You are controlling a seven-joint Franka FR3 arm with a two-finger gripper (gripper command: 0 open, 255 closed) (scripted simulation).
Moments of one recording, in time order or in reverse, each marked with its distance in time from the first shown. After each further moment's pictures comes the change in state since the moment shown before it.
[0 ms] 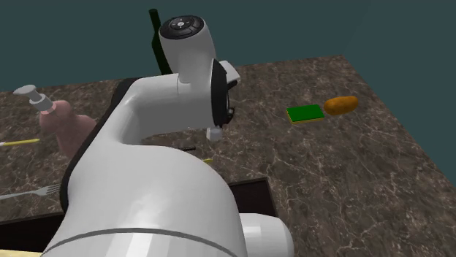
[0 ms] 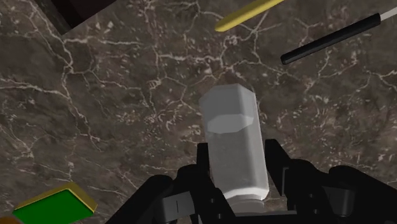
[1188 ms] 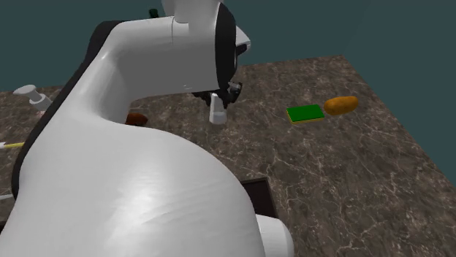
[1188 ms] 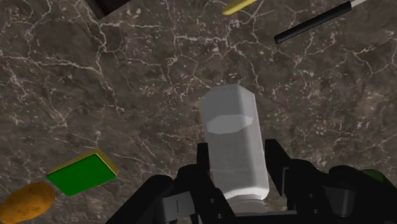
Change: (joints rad) arm -0.026 -0.021 -0.052 0.200 -0.032 -0.219 -0.047
